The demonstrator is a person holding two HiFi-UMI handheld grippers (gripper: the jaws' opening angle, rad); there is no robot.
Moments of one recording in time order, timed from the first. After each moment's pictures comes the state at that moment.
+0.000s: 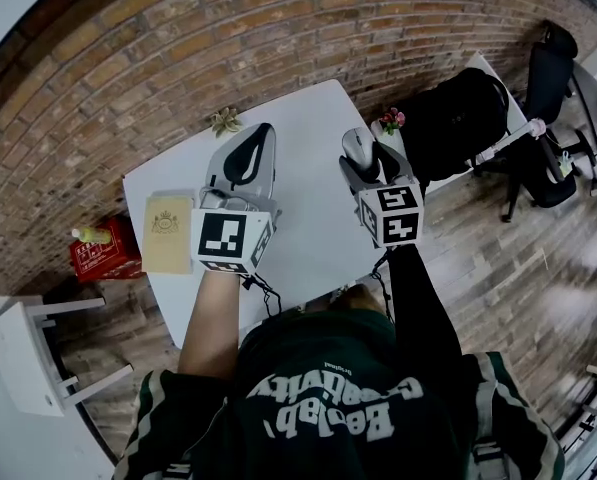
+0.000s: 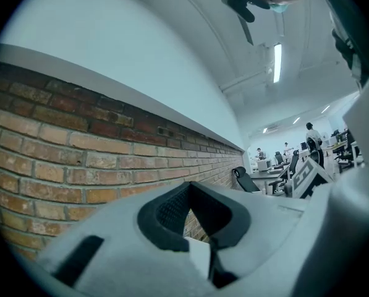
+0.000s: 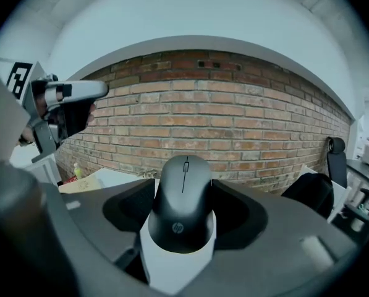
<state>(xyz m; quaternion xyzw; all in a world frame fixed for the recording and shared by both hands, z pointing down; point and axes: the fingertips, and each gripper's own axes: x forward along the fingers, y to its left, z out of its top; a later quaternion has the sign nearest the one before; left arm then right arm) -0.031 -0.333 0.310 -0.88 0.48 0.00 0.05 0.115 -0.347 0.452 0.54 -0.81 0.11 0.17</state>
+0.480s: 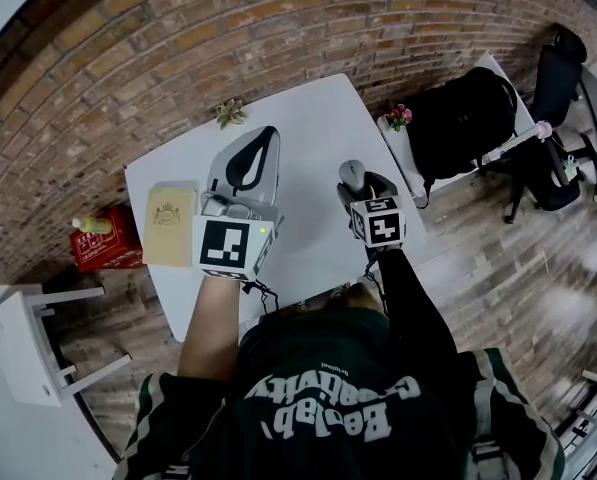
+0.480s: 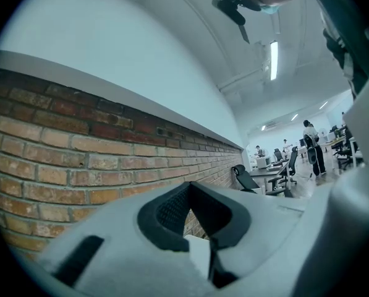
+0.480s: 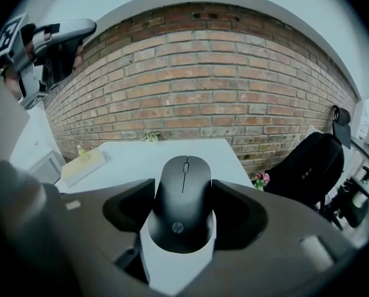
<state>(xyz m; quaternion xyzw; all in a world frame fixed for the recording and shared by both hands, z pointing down) -0.037 -0.322 0.314 -0.88 0.48 -0.01 0.06 0.106 -0.322 0.580 0.51 -0.79 0.22 0.25</state>
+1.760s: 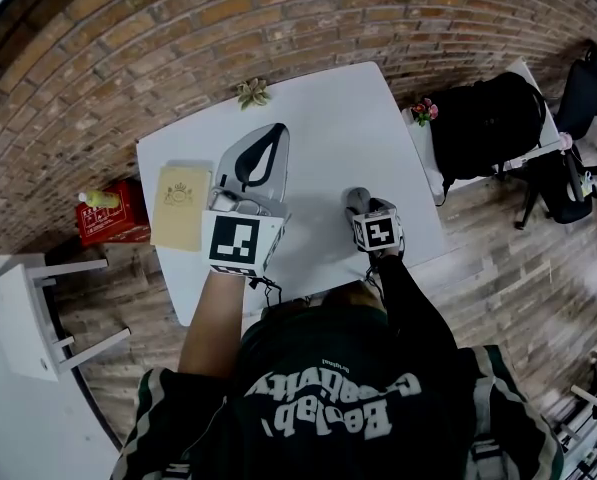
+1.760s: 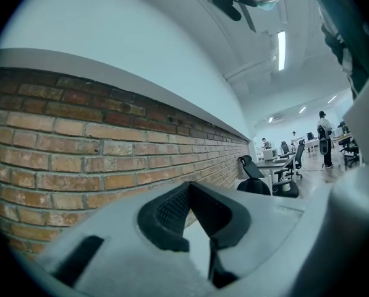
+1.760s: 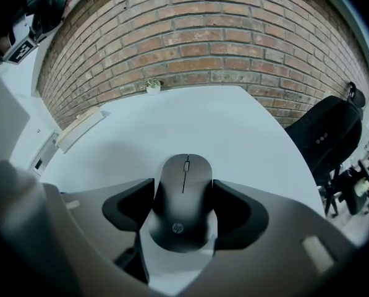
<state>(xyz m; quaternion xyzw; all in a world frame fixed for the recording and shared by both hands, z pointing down) -0.075 -0.335 0.350 -0.86 0.51 -0.04 0.04 0.084 -0.276 0.715 0.45 -0.75 0.31 0.38</state>
